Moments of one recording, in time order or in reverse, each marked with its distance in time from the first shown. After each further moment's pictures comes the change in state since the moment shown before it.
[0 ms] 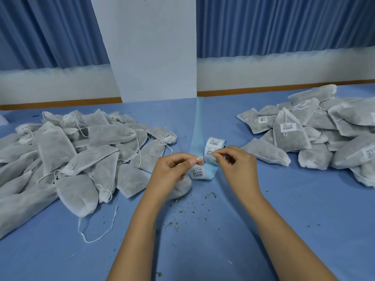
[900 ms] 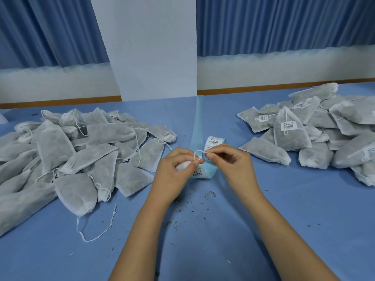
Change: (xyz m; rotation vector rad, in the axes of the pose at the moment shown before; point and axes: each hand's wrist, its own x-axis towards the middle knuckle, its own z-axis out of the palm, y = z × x) left_hand -0.001 -0.009 0.009 0.240 0.120 0.099; right_hand -0.002 -0.010 0.000 0.542 -0.147 0.152
